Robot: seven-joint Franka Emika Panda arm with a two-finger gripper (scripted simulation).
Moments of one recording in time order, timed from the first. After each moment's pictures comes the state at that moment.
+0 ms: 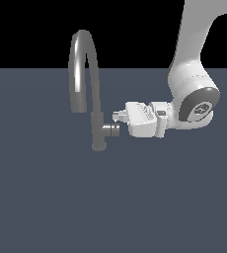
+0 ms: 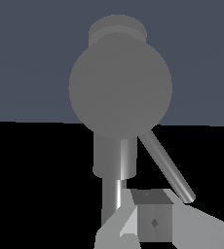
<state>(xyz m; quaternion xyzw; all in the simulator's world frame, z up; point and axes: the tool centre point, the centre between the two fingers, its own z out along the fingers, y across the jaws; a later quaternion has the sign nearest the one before) -0.014 -0.006 0.146 -0.50 0.50 0.49 0.51</state>
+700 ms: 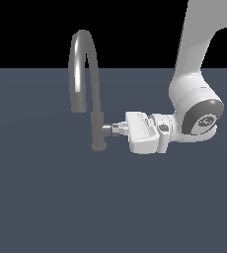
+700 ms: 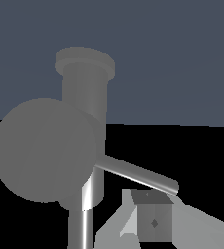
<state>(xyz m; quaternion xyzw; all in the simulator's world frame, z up) -0.046 -0.006 0.118 -0.51 0.49 0.49 0.51</state>
